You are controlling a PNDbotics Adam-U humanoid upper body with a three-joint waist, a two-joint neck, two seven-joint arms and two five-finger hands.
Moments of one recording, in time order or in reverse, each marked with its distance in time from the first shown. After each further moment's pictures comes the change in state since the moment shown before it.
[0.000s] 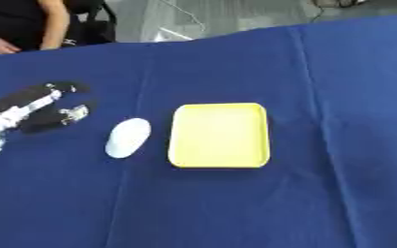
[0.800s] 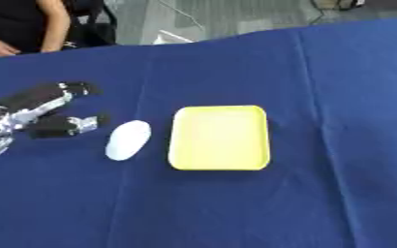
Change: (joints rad) left arm -0.033 -0.026 0.001 -0.027 -0.149 -0.067 -0.062; right arm 0.000 0.000 0.000 0.000 -0.001 -0.002 0.005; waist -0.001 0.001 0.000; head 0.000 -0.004
